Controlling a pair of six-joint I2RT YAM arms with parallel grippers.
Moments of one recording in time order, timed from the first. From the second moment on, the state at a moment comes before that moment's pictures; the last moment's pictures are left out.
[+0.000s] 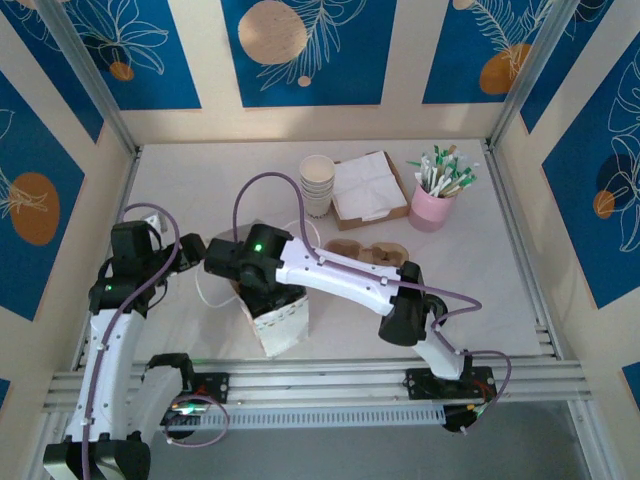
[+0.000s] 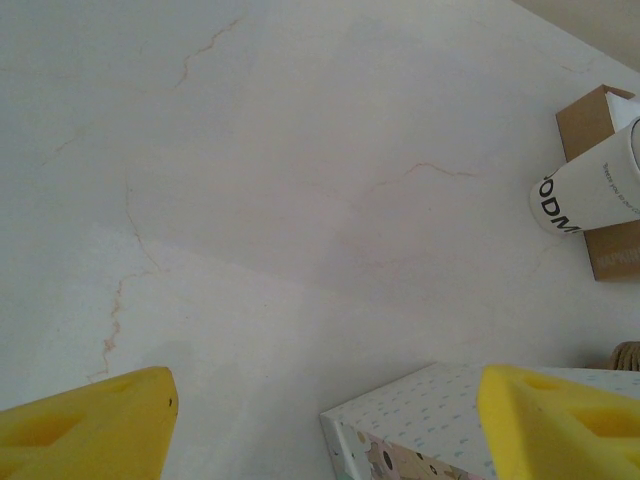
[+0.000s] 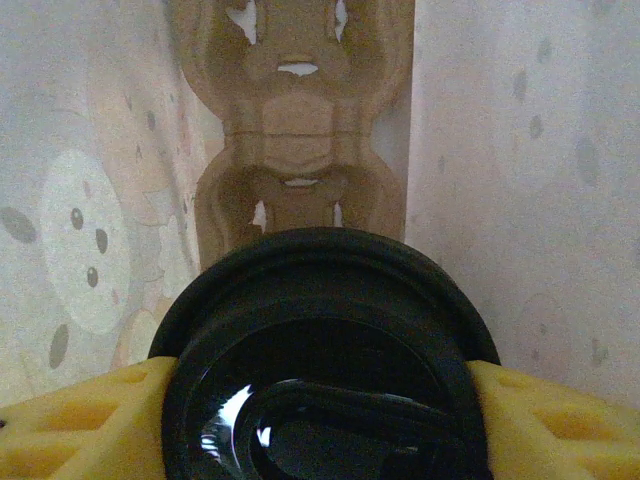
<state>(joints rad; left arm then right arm) 0.06 0.79 0.83 -0.77 0.16 -0.36 1.27 2.16 2.29 -1.64 0.10 0.79</state>
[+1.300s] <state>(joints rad) 0.06 0.79 0.82 -0.77 0.16 -0.36 1.27 2.10 2.19 -1.57 0.17 0.80</state>
